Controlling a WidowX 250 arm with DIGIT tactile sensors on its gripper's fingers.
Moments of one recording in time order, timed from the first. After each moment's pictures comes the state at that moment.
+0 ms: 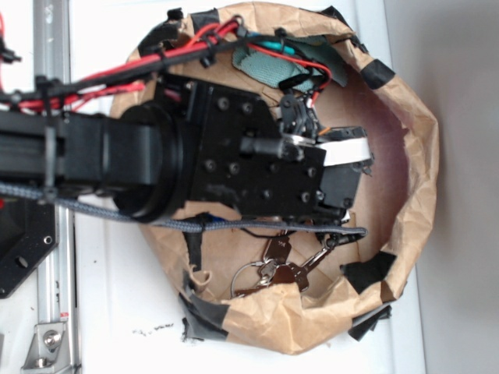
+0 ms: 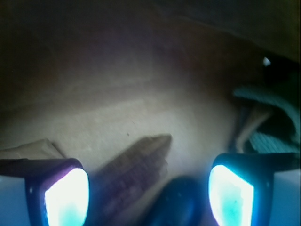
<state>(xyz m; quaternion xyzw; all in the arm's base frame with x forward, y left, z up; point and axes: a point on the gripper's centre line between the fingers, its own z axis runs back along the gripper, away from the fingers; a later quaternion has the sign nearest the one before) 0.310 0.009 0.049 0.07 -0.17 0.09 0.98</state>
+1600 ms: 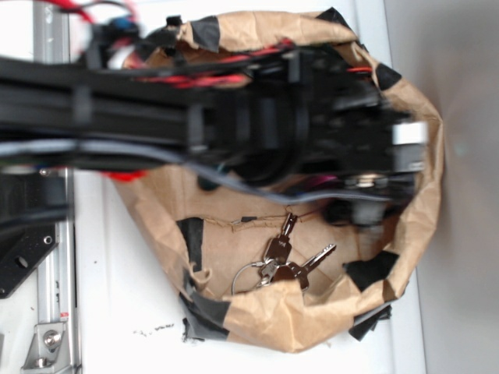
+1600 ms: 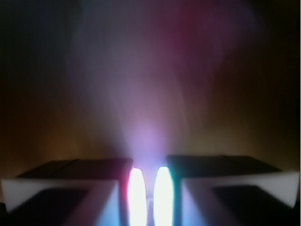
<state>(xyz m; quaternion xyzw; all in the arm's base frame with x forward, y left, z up) 0.314 0.010 0.023 0.03 -0.08 0.05 0.99</state>
